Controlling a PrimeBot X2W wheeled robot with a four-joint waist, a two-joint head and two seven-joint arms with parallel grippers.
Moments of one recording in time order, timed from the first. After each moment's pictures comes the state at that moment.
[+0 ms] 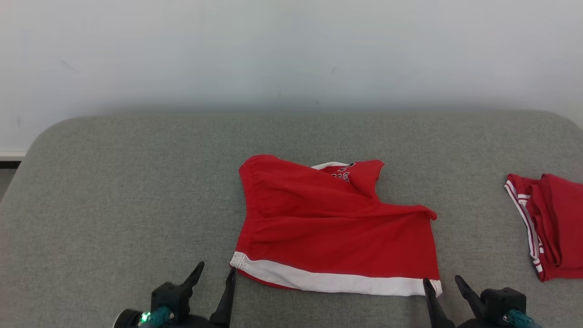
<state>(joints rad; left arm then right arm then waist) -0.09 0.11 -0.22 0.34 -0.22 -0.13 -0.15 0.07 -0.07 0.02 0.21 0.17 0.13 0.01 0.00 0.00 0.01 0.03</state>
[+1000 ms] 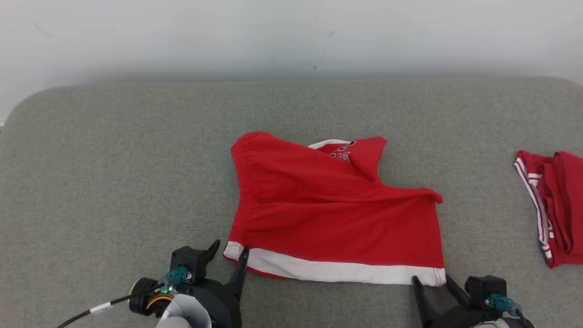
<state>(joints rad) -0.36 0.11 -0.38 0.62 -0.34 -0.13 -0.09 -0.06 -0.05 0.02 0.38 0.16 0.13 0.08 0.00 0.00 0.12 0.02</state>
